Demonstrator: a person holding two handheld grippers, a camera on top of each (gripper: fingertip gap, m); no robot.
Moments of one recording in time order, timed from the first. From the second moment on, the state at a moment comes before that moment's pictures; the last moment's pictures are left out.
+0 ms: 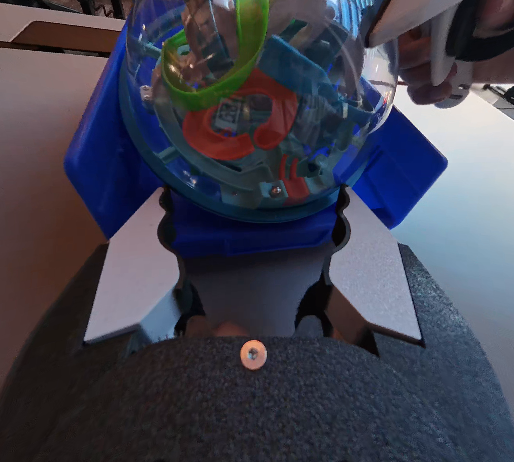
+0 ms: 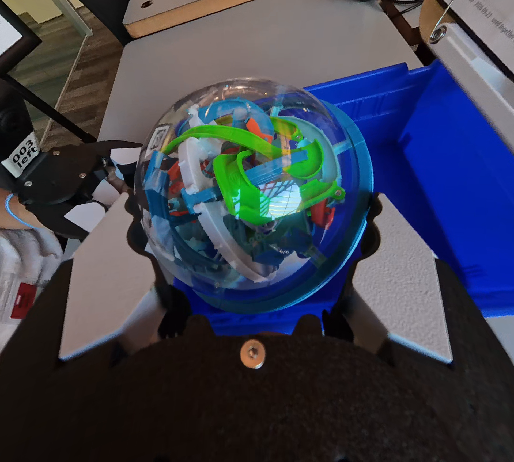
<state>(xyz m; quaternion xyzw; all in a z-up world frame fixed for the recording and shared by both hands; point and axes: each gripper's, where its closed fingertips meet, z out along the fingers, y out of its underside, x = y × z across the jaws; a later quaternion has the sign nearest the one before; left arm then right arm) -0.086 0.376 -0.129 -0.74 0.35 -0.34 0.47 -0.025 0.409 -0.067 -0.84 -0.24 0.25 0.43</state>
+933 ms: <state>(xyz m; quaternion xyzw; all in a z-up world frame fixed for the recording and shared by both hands) -0.143 0.303 -0.073 -0.71 0.36 -0.34 0.50 -0.083 0.336 -0.003 -0.80 -0.22 0.21 0.51</state>
